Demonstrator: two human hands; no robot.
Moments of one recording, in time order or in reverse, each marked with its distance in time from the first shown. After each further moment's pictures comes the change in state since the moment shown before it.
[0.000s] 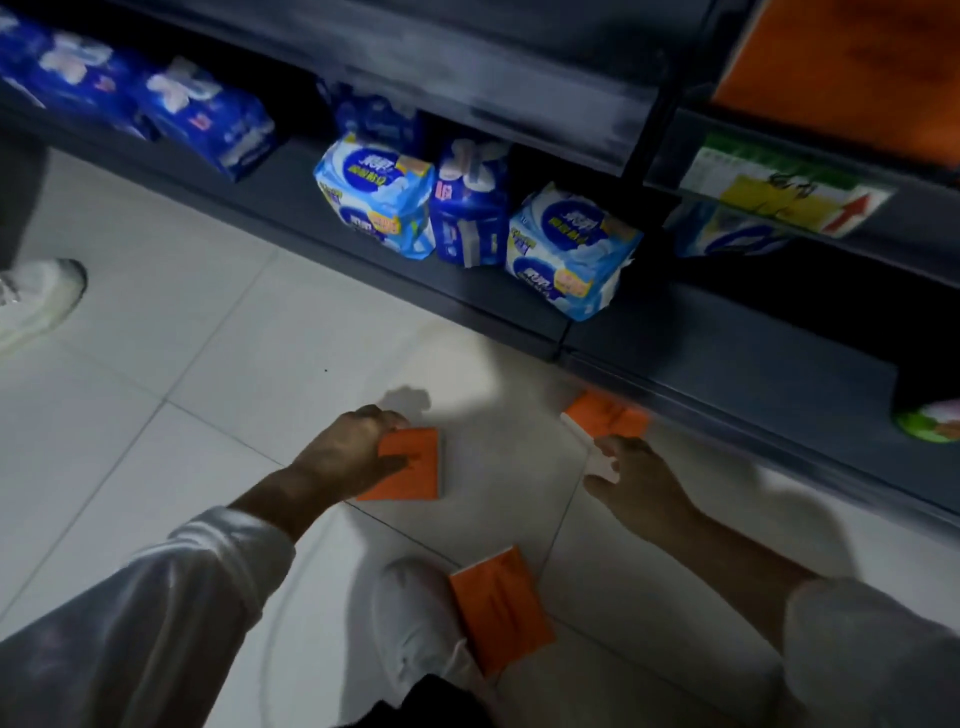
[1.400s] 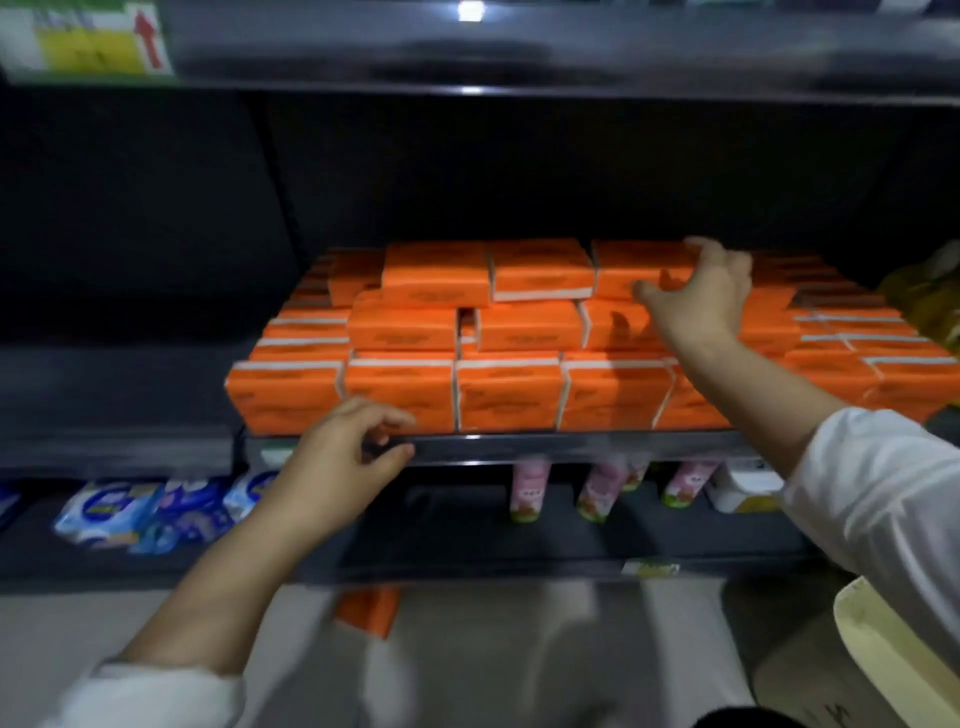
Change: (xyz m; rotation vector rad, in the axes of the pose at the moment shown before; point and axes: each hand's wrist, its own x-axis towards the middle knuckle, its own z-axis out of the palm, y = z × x) left_hand -0.129 0.379 -0.150 -0.256 0.592 0.829; right_hand -0.257 0.093 -0.411 0.342 1.455 0.146
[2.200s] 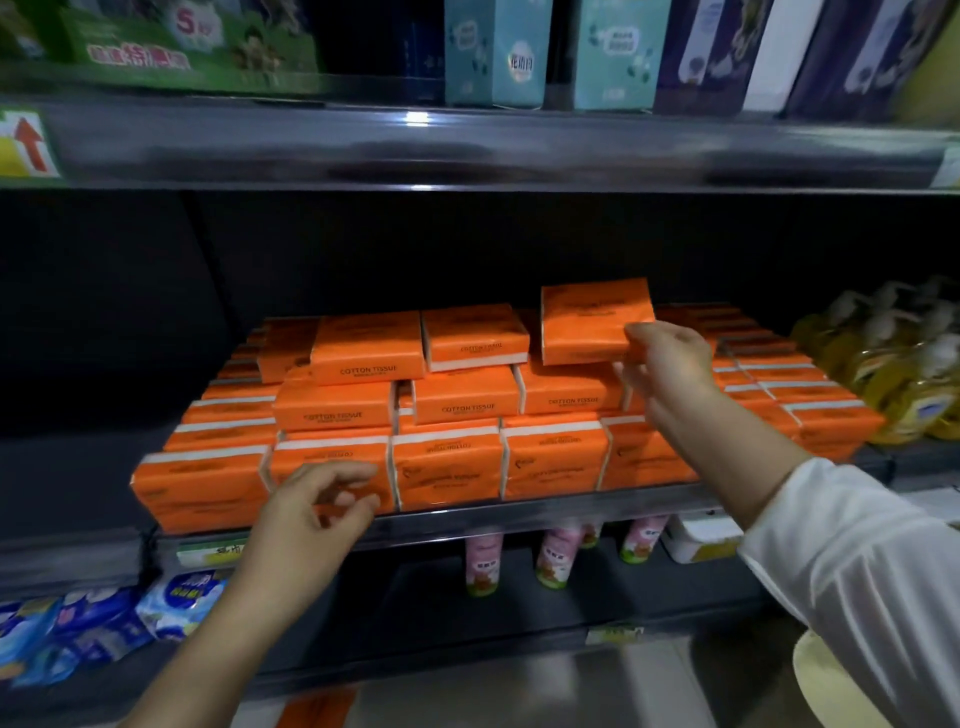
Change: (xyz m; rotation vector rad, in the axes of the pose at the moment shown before) left_hand 0.022 0.041 0.020 -0.302 0.102 -0.171; right_hand 0.026 0.017 -0.023 0.934 -0.075 0.557
